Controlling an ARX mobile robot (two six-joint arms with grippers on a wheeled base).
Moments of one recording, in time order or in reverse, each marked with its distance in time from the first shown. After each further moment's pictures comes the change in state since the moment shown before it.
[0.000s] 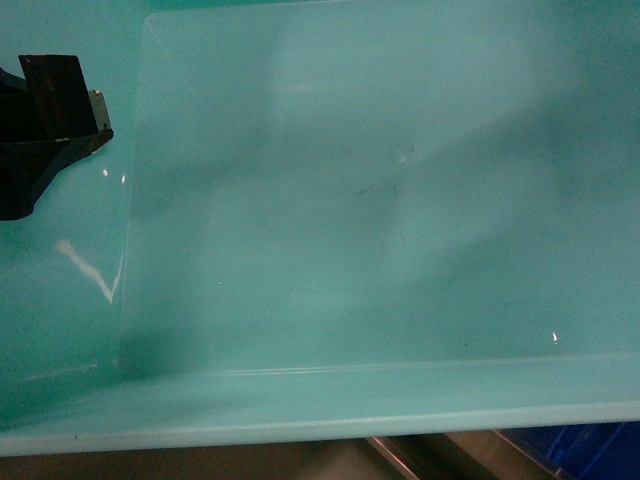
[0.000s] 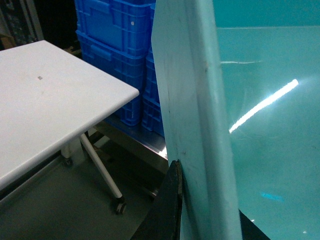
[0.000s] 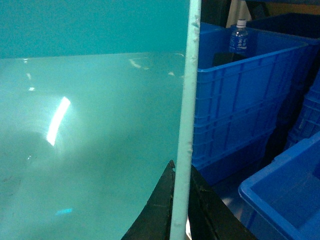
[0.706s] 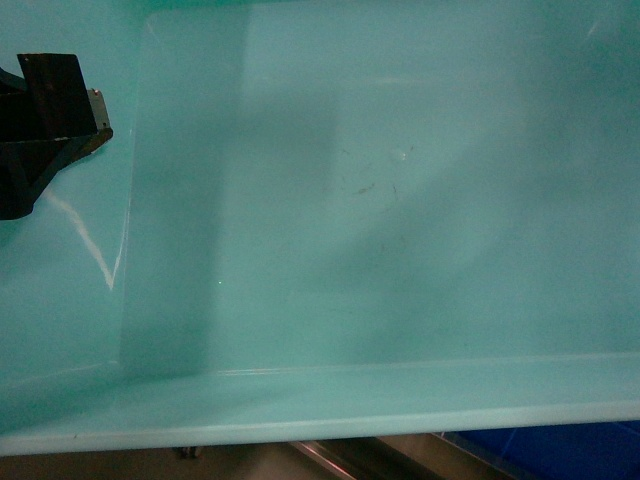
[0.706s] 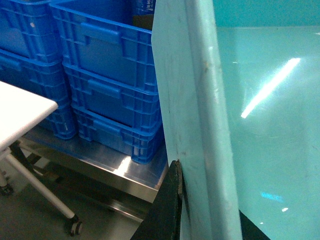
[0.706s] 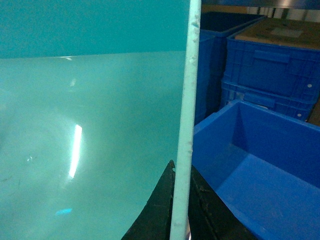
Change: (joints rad) left arm 0.000 0.000 0.000 0.000 0.000 0.000; right arm 0.000 0.000 0.000 0.000 0.000 0.000
